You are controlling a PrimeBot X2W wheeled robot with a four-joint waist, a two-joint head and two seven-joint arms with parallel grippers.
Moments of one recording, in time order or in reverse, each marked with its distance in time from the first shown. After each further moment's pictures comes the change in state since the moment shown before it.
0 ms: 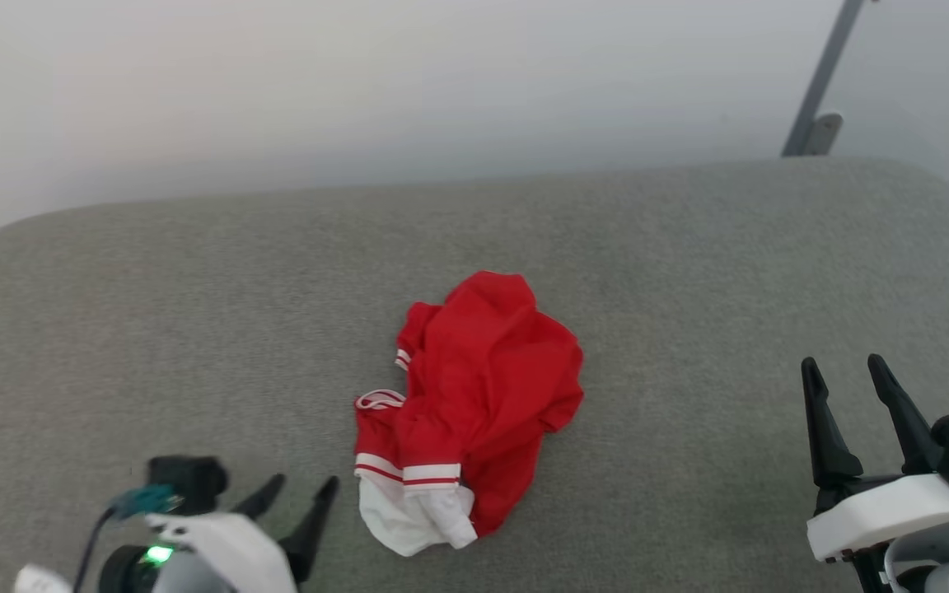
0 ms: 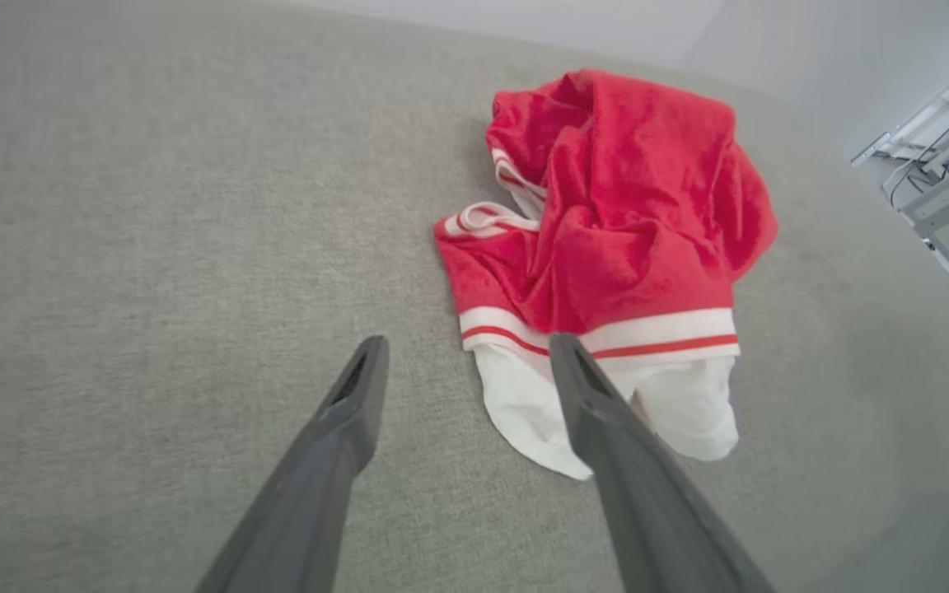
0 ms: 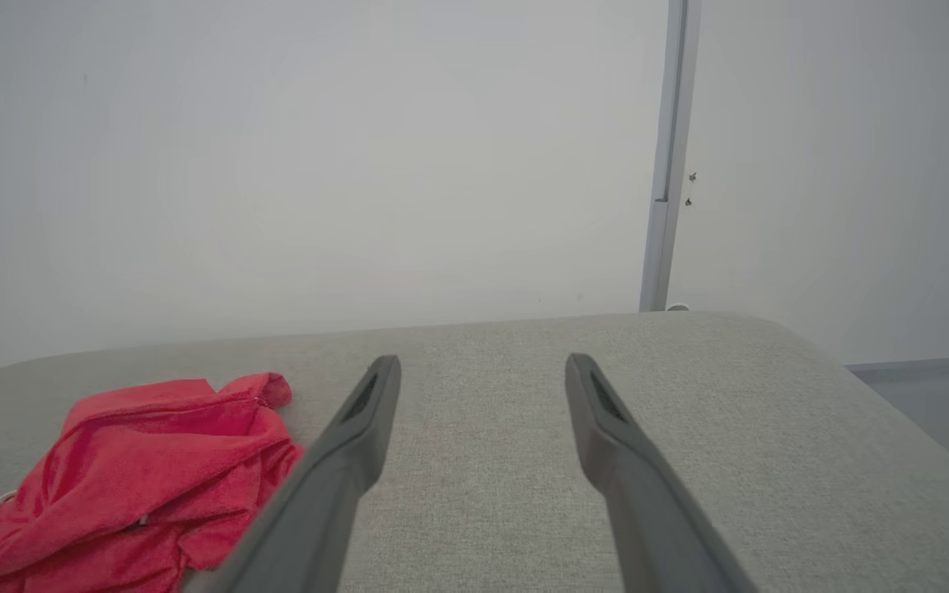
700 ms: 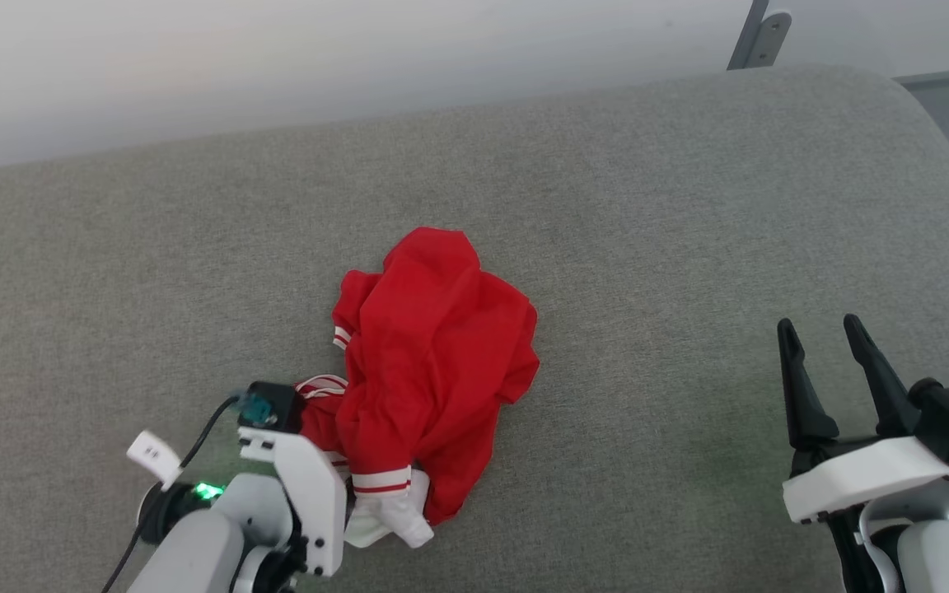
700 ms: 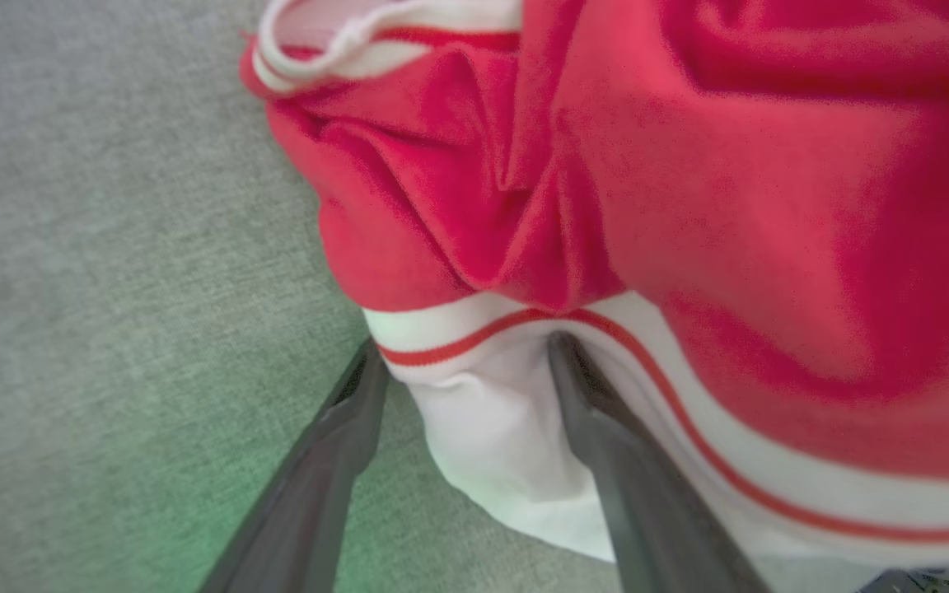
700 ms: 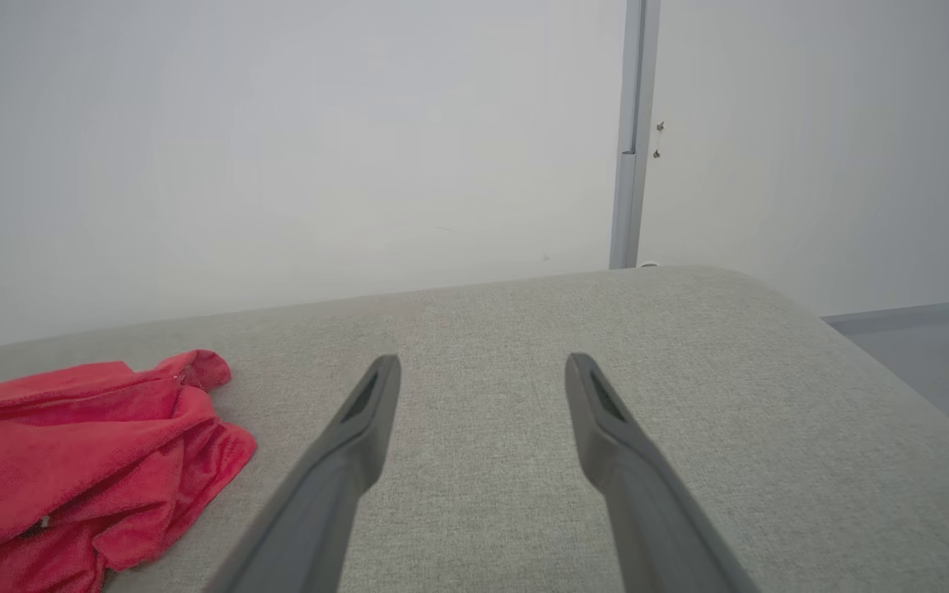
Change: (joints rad) left arm -0.271 -0.044 -0.166 0.265 0.113 0.126 0.326; right arm -0.090 0.015 0.037 0.047 0.003 0.000 -0.026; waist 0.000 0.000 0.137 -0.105
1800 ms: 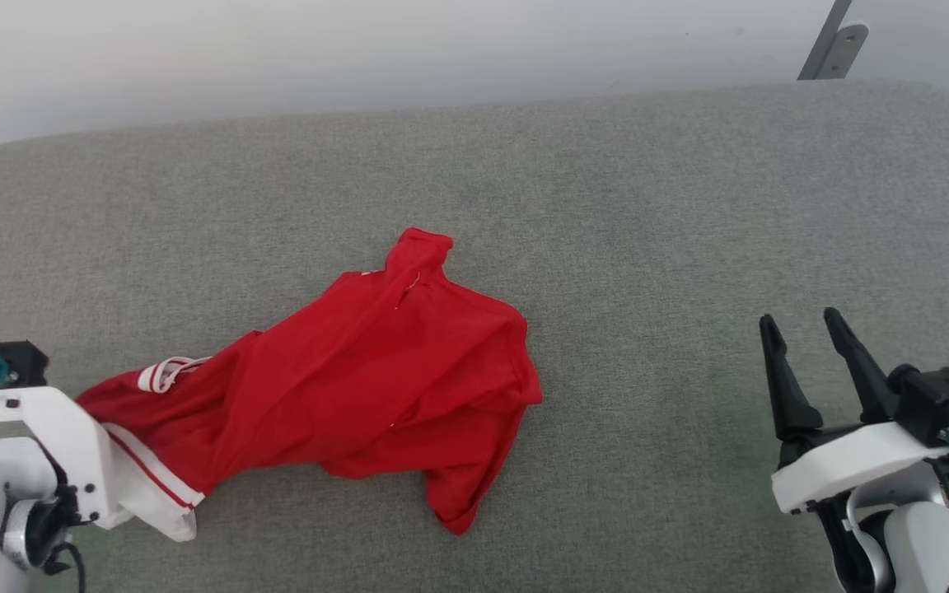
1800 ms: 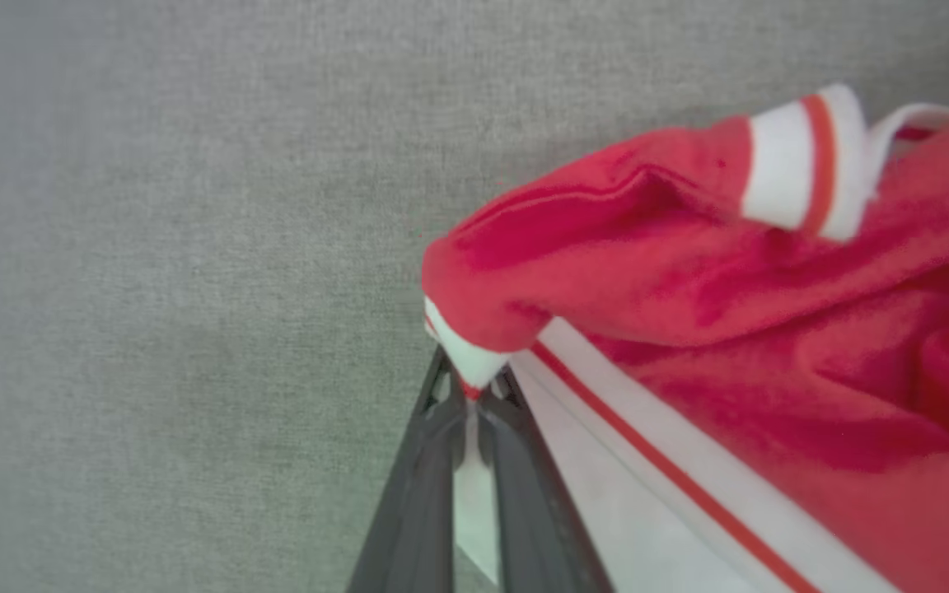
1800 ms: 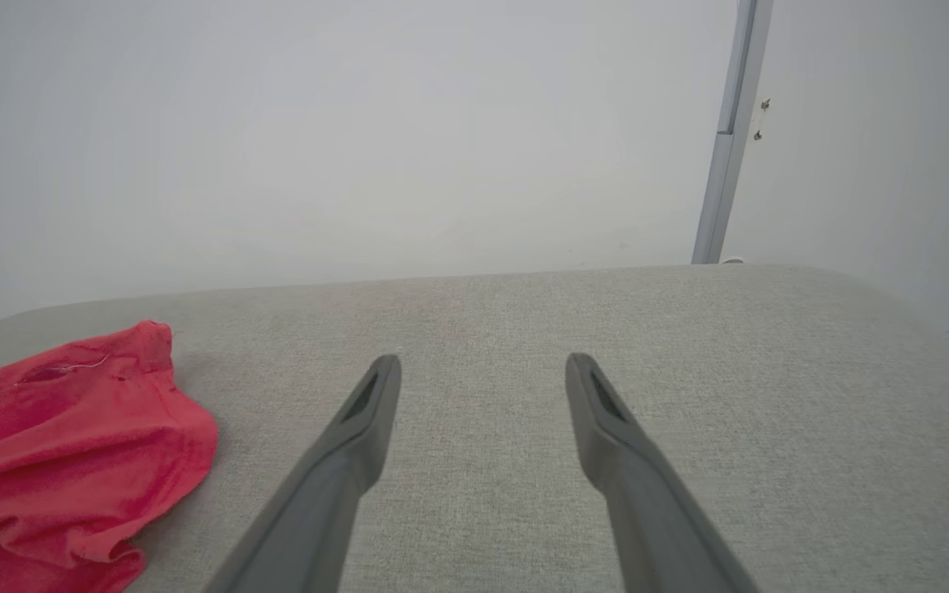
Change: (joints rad) left arm -0.107 0.295 0.182 0.177 -0.061 -0.015 -0.009; right arm -0.058 -0.034 0.054 0.092 0.023 0.000 -0.025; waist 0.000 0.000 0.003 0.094
